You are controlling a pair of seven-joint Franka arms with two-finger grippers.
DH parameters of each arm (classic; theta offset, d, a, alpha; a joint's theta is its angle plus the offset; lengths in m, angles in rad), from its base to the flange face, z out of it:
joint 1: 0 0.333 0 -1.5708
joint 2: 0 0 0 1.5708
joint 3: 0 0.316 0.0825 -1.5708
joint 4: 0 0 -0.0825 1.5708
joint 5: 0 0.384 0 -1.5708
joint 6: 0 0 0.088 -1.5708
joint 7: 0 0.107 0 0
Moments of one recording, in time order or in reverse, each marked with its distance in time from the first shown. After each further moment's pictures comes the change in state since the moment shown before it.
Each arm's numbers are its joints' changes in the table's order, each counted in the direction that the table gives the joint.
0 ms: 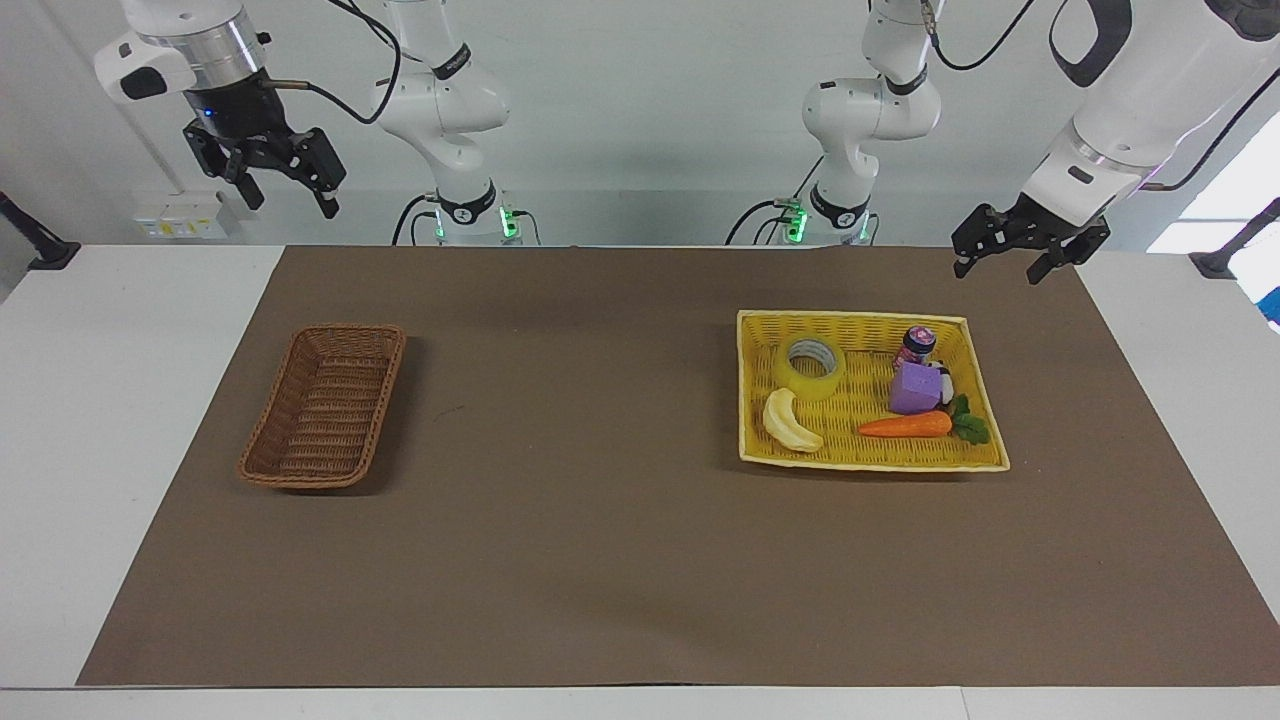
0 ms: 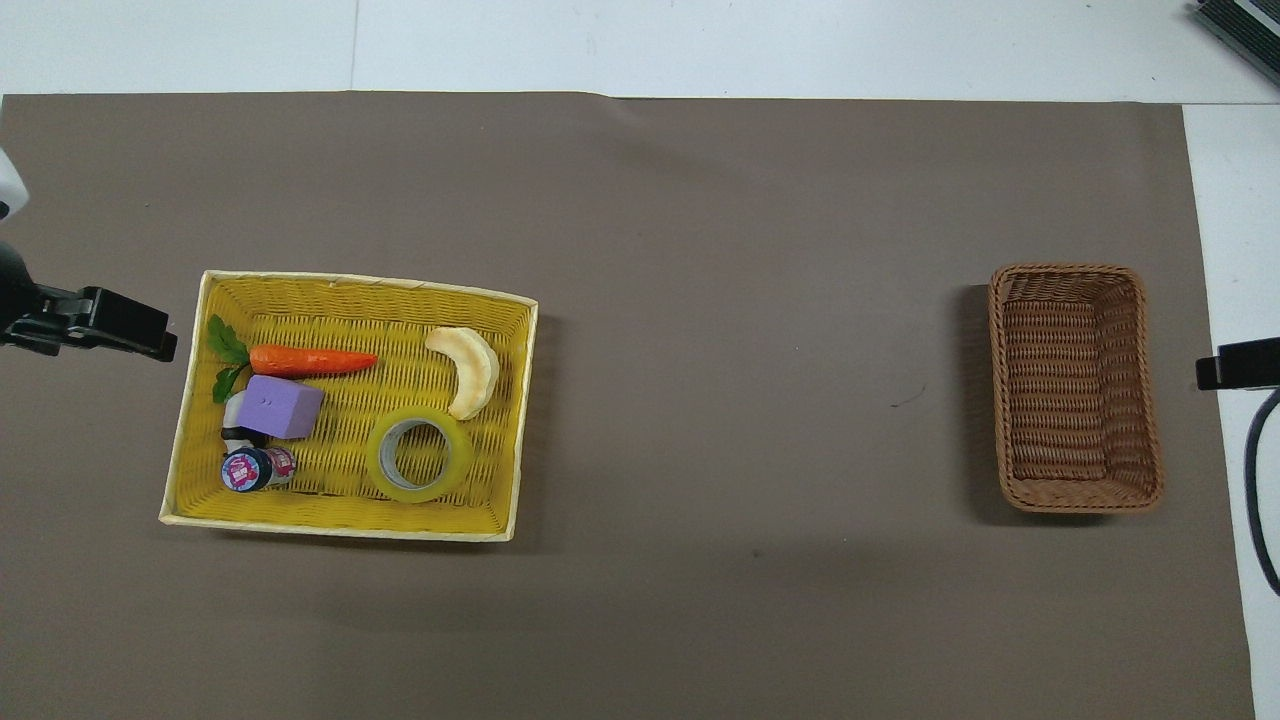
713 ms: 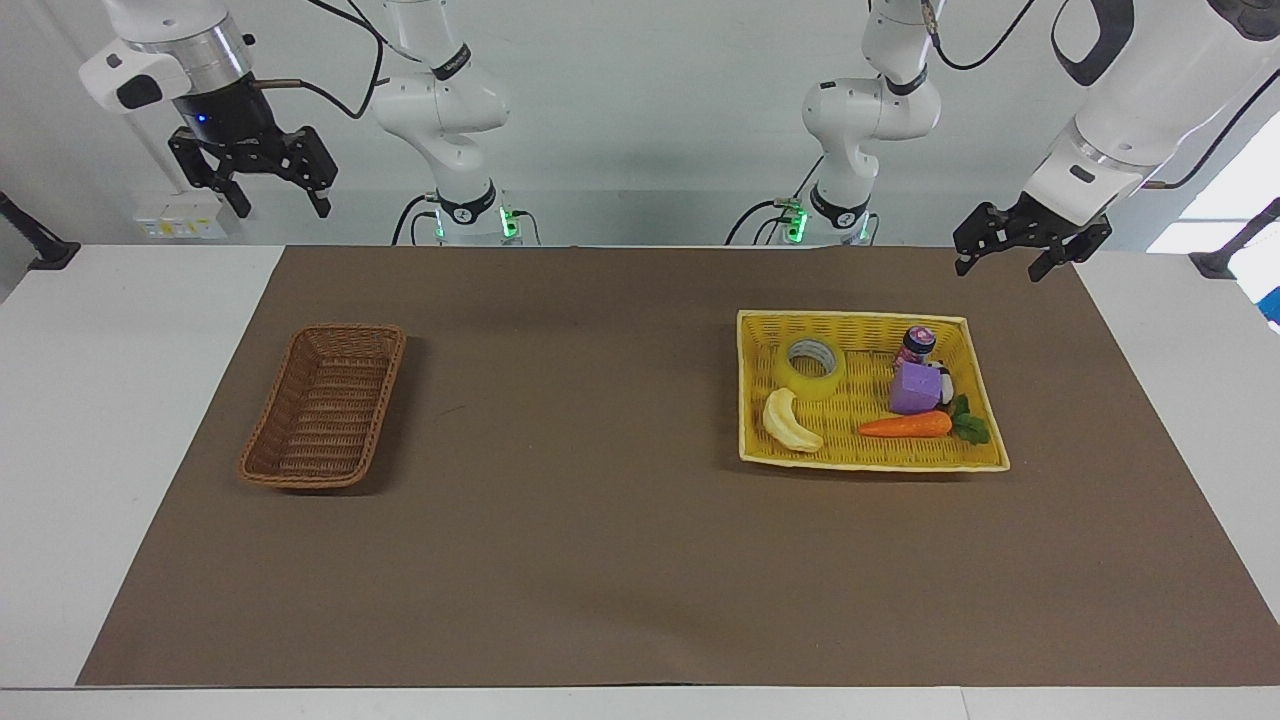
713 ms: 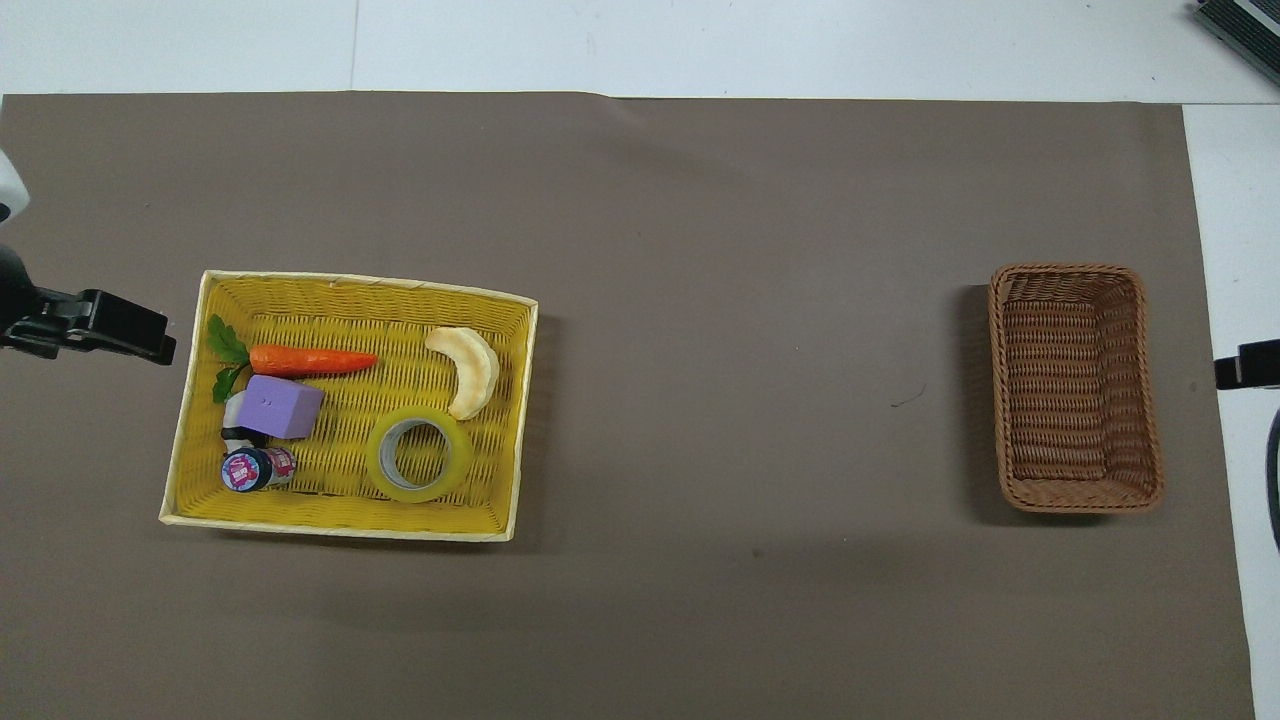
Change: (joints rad) left arm 0.000 0.000 0.000 0.000 0.004 0.009 0.000; right arm -0.020 0.010 -0.014 0.002 0.004 0.001 -0.006
